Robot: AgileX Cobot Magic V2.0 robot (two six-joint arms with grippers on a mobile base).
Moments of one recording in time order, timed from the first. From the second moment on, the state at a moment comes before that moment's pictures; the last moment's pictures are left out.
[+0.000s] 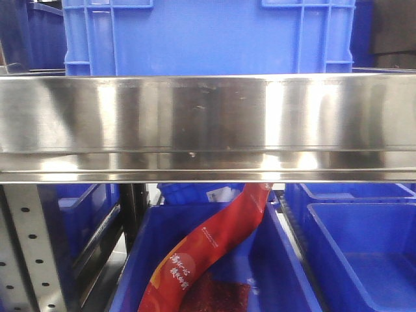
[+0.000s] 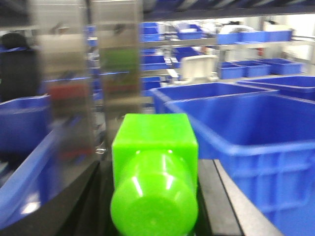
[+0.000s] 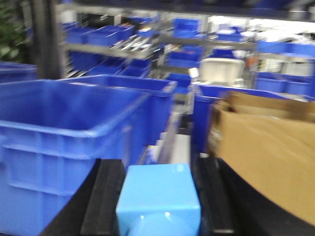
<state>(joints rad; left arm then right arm) -0.19 0.59 -0.76 0.09 0.23 0.00 0.20 0.52 -0.66 0.07 0.22 -0.11</state>
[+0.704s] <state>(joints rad) -0.50 1.45 -1.43 -0.04 0.27 0.01 0.43 1.35 -1.31 0.11 0.23 -0.12</state>
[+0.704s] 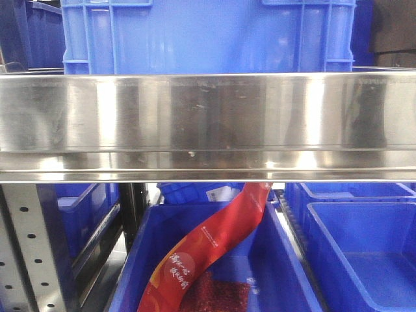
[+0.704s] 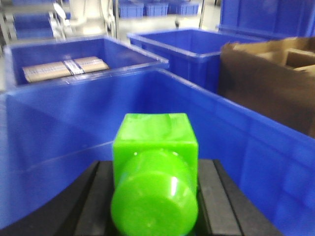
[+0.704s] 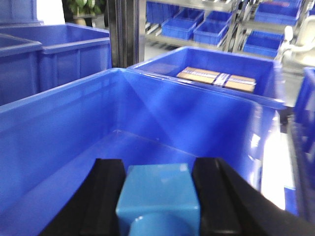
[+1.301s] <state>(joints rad) -0.50 1.58 -1.50 -0.07 0.27 0.01 0.43 1.48 -1.36 0.11 0.23 -0.12</state>
